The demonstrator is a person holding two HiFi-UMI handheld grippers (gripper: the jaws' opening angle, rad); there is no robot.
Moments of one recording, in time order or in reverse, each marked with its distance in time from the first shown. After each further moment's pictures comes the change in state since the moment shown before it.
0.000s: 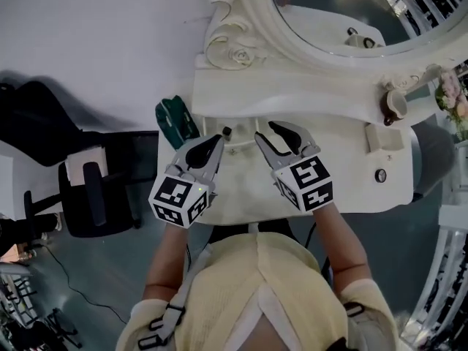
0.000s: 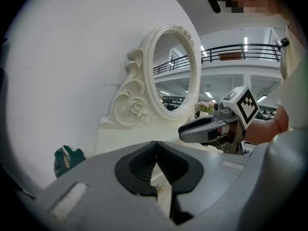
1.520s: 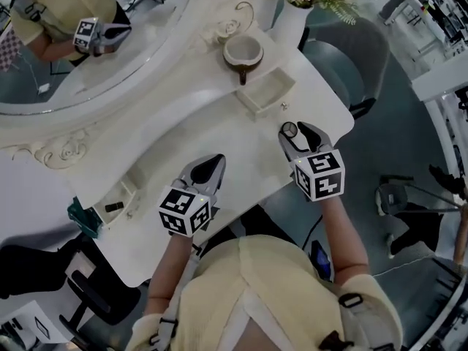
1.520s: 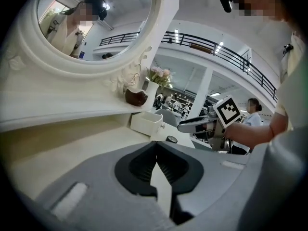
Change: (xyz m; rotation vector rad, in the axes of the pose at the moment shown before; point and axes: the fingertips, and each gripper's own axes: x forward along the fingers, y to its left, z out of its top) left arm 0.206 -0.295 -0.075 0.034 0.298 -0.590; right arm -0.297 -0.251 -0.240 0.459 0.121 -0.705
